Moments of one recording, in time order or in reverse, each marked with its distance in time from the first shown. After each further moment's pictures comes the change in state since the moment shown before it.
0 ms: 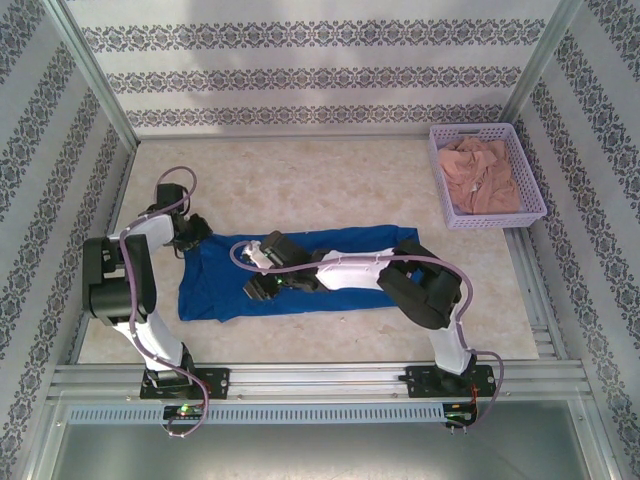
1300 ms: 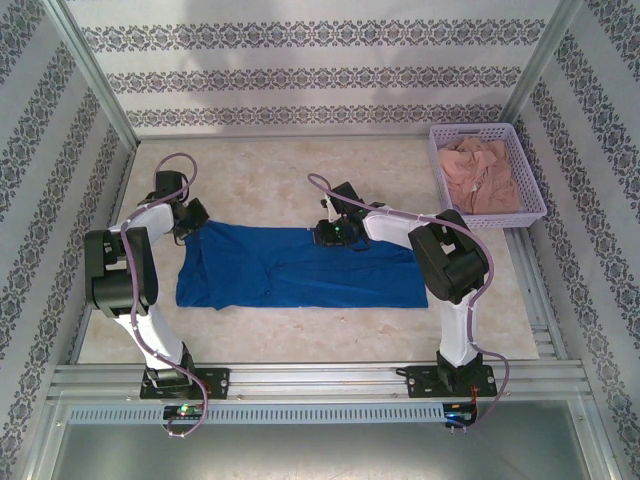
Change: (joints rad) left arm 0.001 0.053 0.118 0.003 -0.040 0.035; right arm -0.450 -0.009 0.021 -0.283 0.049 0.169
